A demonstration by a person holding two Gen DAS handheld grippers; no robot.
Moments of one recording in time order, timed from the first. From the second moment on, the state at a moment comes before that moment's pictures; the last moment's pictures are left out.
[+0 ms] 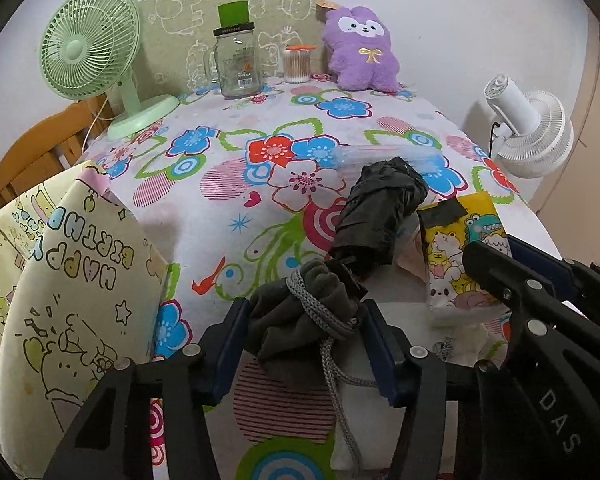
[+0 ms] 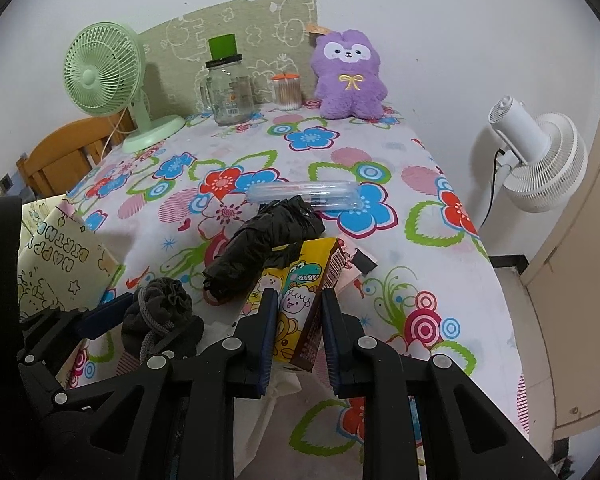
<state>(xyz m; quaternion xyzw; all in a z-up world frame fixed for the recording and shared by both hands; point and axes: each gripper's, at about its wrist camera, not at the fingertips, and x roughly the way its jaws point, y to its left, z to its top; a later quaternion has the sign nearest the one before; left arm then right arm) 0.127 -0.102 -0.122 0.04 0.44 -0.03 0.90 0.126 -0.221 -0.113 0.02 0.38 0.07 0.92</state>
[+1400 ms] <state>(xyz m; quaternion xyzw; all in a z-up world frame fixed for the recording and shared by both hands) 0.060 -0.109 -0.059 0.06 0.37 -0.06 0.93 0.061 -0.215 -0.058 0.03 0.33 0.07 0.94</state>
